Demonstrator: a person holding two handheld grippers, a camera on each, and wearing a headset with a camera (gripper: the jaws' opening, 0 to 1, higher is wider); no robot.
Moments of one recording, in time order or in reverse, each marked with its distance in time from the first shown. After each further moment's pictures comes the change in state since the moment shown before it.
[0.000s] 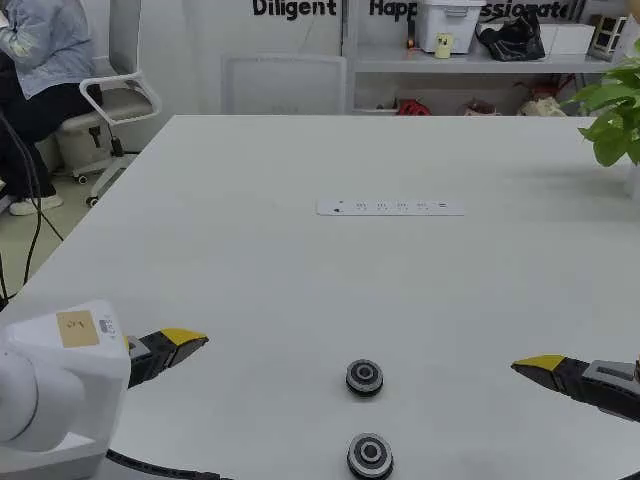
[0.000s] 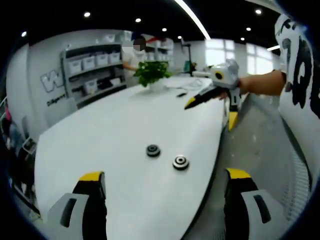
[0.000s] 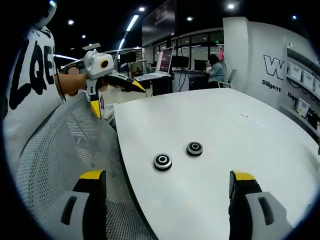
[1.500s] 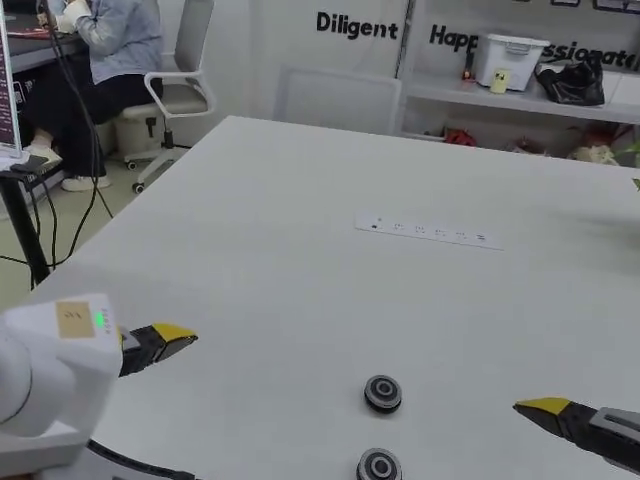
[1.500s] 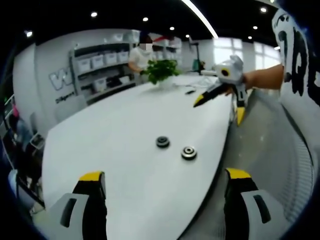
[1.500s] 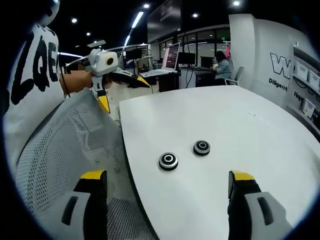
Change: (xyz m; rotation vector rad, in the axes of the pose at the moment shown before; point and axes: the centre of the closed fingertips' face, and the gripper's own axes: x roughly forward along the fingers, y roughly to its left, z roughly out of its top) left arm -0.006 0.009 -0.008 -0.034 -0.002 0.051; right arm 0.007 0.001 -0.011 -0.006 0.031 0.041
